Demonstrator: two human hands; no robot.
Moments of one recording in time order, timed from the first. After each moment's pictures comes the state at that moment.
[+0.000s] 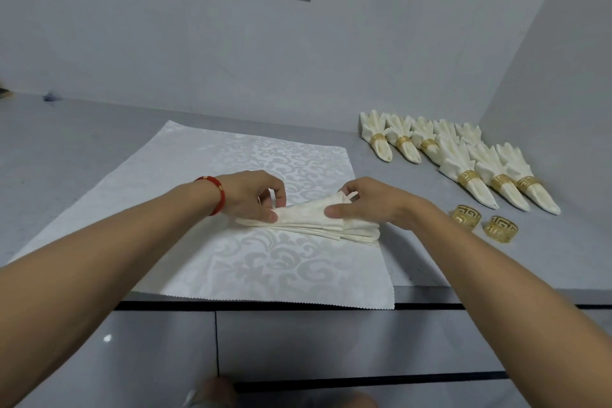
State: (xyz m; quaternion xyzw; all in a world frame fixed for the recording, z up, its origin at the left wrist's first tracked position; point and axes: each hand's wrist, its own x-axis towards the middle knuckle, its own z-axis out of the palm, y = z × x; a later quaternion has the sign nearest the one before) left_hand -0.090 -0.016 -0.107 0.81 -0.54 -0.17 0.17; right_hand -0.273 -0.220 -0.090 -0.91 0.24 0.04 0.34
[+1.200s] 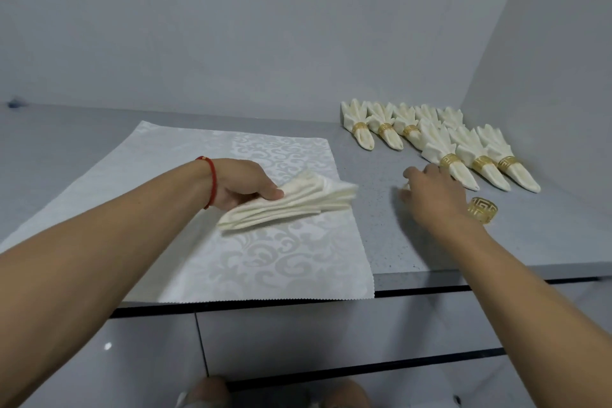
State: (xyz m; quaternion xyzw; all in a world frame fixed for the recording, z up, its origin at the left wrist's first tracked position) left_hand -0.116 -0.052 -0.090 0.73 -0.29 -0.50 0.38; right_hand -0.348 -0.293 -0.115 -0.89 0.43 -0.09 -0.10
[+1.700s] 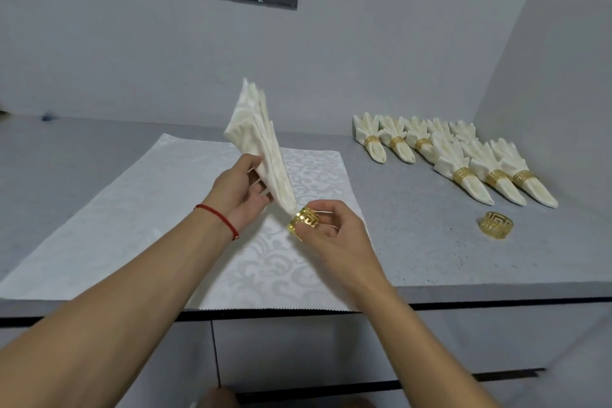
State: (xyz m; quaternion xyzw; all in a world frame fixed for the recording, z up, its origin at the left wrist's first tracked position) left_hand -0.124 -0.044 -0.111 0.39 -0.08 -0.35 0.85; right_hand -0.305 -0.117 -0.146 -0.70 0.21 -0.28 0.62
